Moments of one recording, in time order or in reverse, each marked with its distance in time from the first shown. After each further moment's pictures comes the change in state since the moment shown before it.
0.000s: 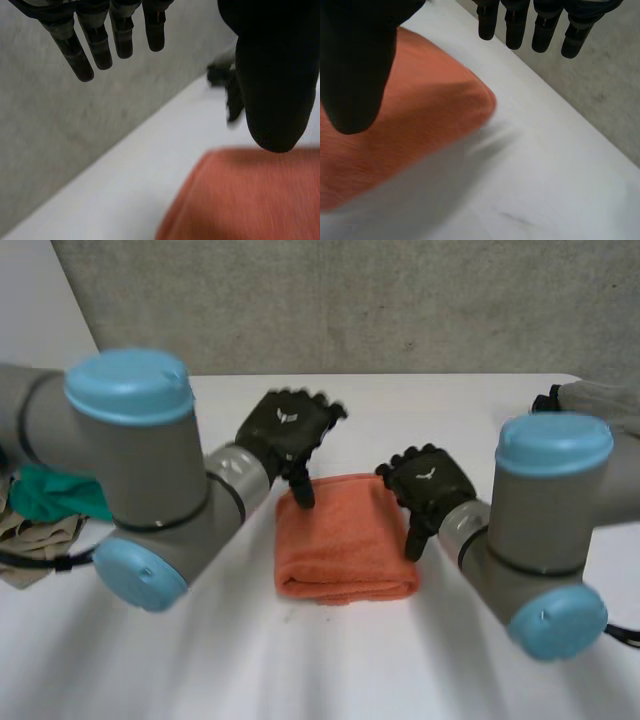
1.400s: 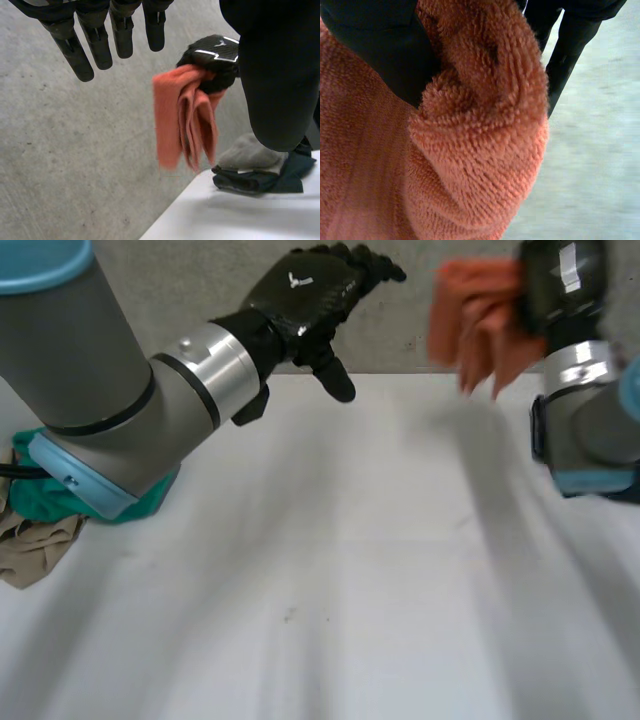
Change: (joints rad) left arm 0.052 0.061 0.245 0.012 0.266 -0.165; right arm -0.360 0.112 -0.284 -0.779 -0.078 0.088; left_hand 0.000 0.000 0.000 0.000 0.000; right_hand 0.788 0.933 0.950 0.988 0.883
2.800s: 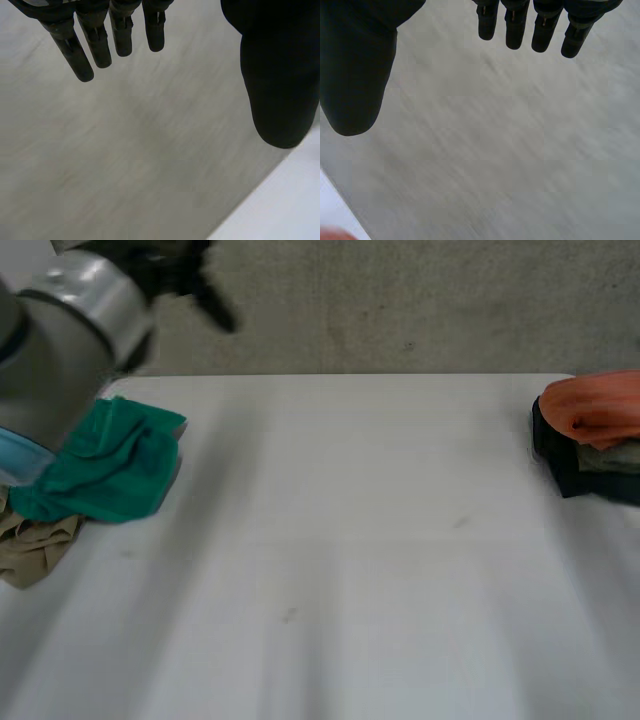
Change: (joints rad) left arm 0.160 0.160 -0.067 -0.037 -0.265 0.151; right arm -0.237 -0.422 0.379 0.215 -0.209 -0.179; left_hand 0.000 -0.016 -0.010 0.000 -0.003; right_hand -0.785 -0.933 -0.951 -0.990 -0.883
